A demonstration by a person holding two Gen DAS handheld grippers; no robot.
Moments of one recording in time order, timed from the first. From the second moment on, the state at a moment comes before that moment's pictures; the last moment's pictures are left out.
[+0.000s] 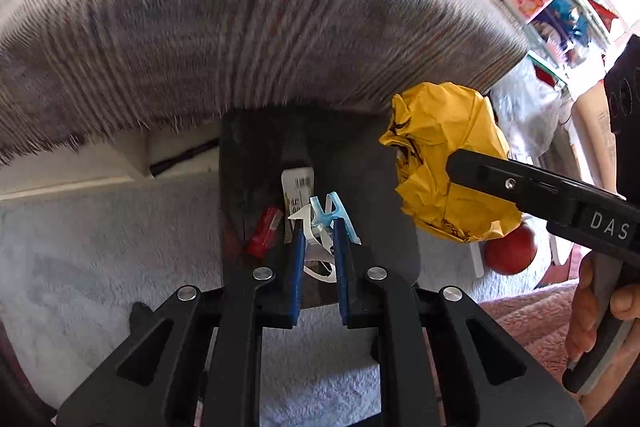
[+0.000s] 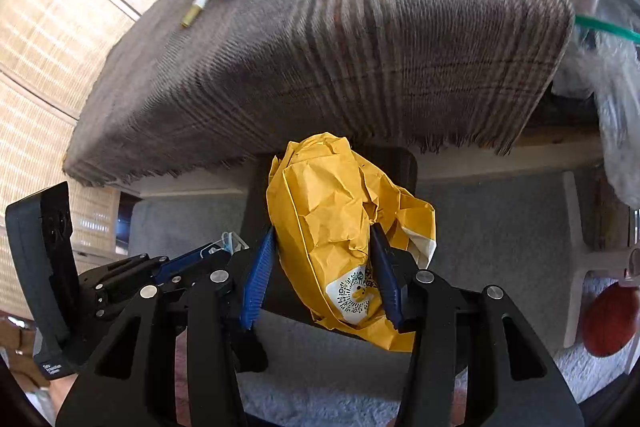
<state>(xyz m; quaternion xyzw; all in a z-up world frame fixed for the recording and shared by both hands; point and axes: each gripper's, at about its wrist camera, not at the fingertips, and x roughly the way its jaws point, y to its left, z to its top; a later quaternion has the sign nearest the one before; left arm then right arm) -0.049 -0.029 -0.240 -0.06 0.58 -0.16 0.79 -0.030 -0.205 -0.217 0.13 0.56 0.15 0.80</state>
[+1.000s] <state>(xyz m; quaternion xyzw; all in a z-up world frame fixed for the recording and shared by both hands) -0.049 -0.002 -0.247 -0.05 0.59 -0.11 0.80 -0.021 -0.238 -0.234 0.15 0.57 0.07 0.80</state>
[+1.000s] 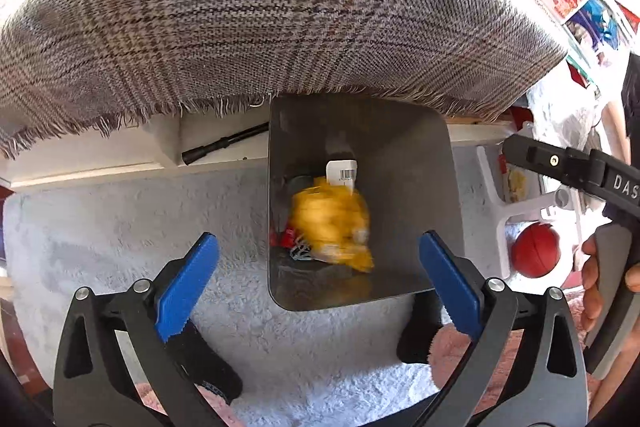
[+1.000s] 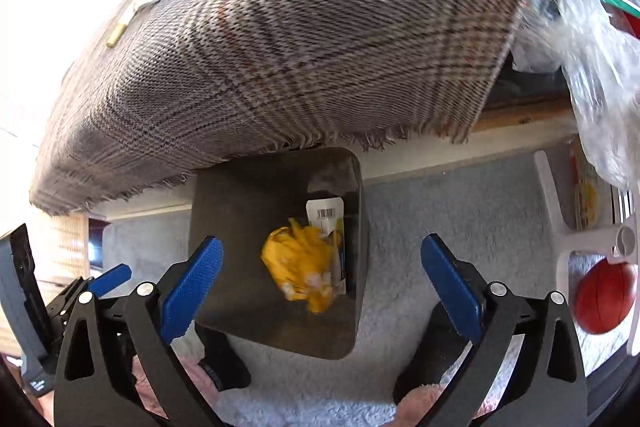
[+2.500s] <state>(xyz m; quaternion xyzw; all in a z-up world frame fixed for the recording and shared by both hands) 0.169 0.022 -0.148 -0.01 0.51 -0.08 0.85 0.193 -0.243 -0.118 0.14 0.49 0.10 0.86</state>
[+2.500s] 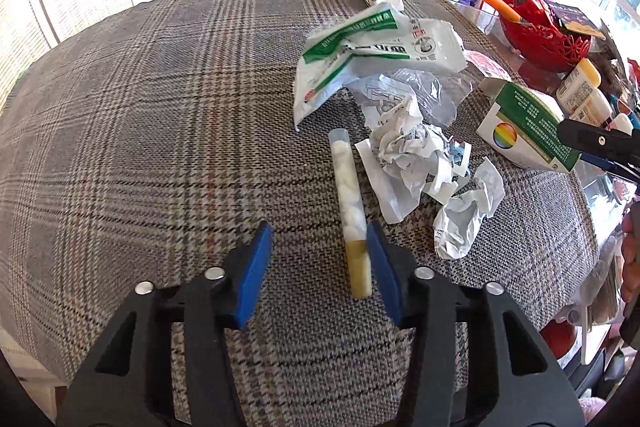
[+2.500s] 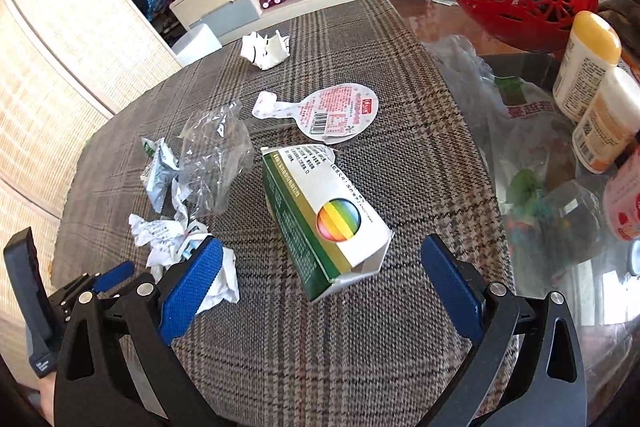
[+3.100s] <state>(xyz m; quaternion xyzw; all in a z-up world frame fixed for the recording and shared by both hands) 0.166 0.020 -0.154 0.01 0.50 -0.08 0.86 0.194 -0.229 -0.132 0.09 0.49 0.11 0.86</state>
